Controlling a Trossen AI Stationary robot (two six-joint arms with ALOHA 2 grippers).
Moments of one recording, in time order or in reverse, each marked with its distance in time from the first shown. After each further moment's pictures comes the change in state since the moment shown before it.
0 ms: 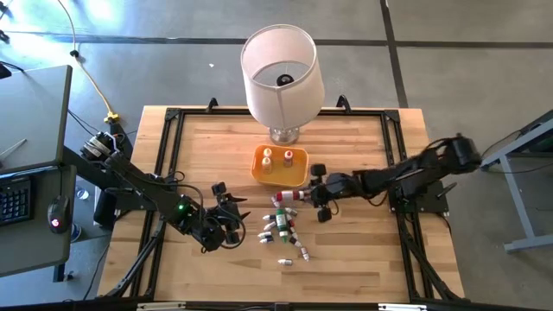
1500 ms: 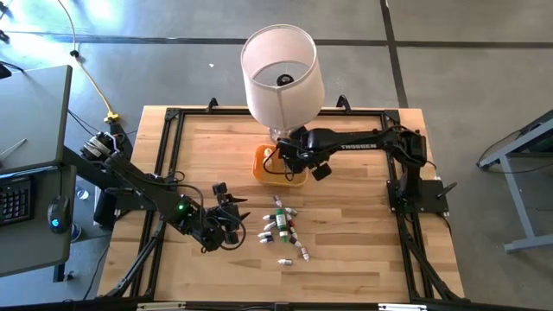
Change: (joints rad) left arm 0.000 0.000 0.000 0.000 0.010 0.043; right arm -0.294 0.468 0.942 -1.360 0.254 -0.465
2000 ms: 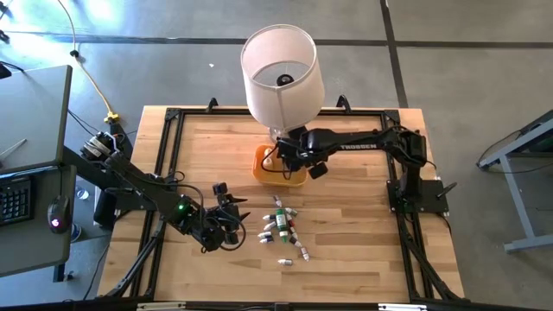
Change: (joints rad) left arm 0.000 0.000 0.000 0.000 0.000 0.026; right arm 0.012 0.000 0.000 0.054 0.082 0.040
